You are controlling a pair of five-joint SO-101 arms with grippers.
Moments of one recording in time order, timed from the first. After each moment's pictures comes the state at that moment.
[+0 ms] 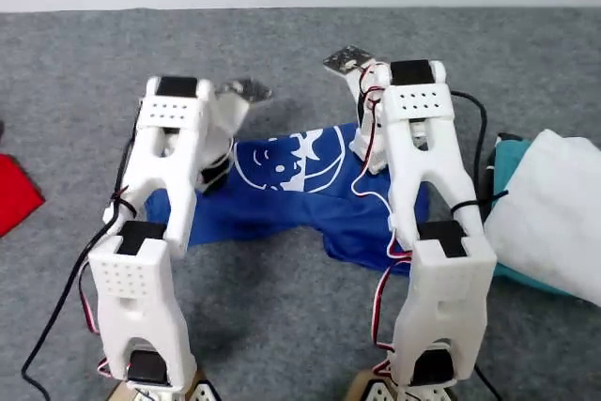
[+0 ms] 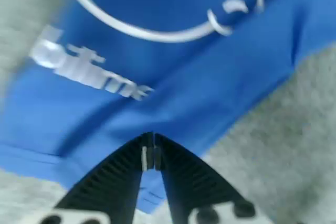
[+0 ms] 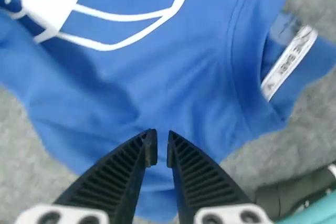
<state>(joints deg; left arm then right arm) 0.7 32.5 -17.6 98.6 -30.1 -8.2 29.1 -28.8 96.0 29.8</state>
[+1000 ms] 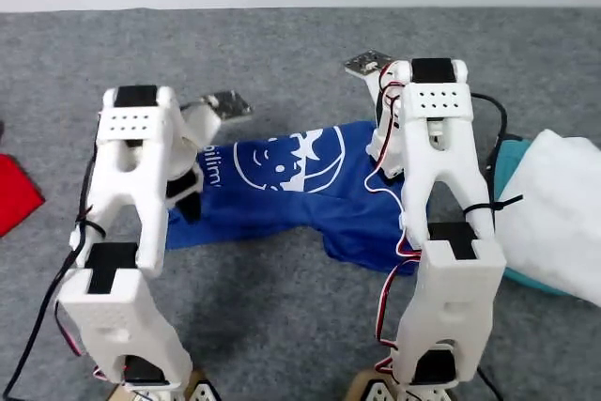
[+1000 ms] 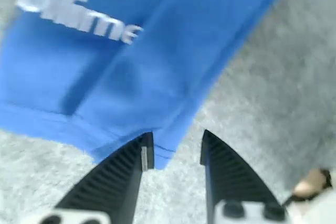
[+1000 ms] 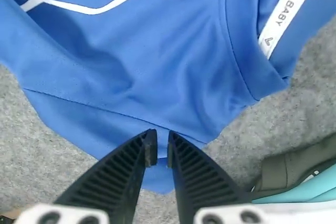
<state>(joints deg) -5.5 18.8 -4.3 98.8 -47.1 -5.1 28.6 -28.8 100.3 29.8</state>
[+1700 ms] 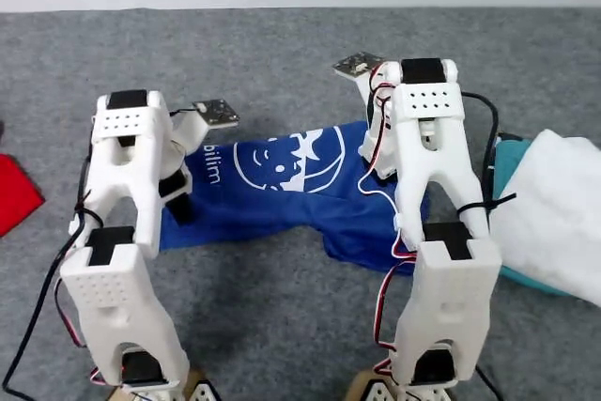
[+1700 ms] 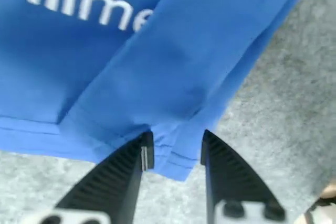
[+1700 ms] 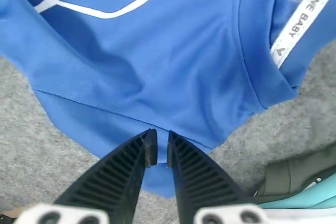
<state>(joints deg) -9.5 28.6 -10.0 95.9 -50.8 -6.9 28.6 -28.8 100.4 29.8</state>
